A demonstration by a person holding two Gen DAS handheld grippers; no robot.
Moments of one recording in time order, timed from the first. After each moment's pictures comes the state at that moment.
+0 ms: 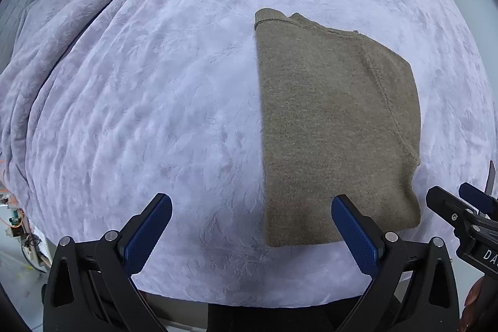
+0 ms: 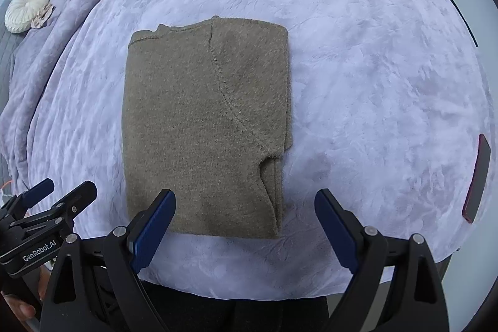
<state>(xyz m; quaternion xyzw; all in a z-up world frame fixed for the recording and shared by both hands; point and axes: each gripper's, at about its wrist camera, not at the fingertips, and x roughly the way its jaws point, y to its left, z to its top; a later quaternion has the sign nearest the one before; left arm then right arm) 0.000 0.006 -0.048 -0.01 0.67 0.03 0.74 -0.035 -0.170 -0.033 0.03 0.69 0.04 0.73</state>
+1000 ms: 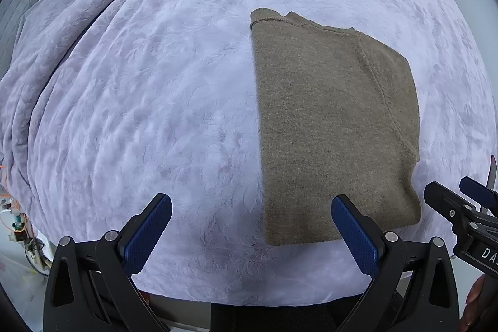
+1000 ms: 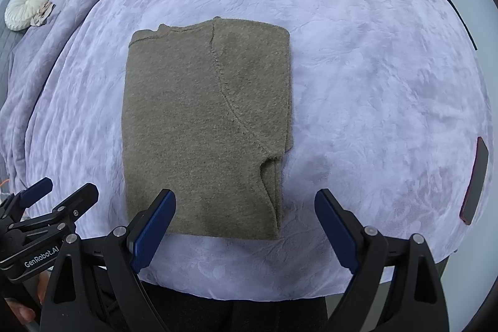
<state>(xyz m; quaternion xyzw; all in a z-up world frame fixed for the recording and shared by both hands) -0.001 0.002 -0.047 0.00 0.67 0.03 0.74 -0.033 -0.167 -0.033 0.03 0.69 0.04 0.73</state>
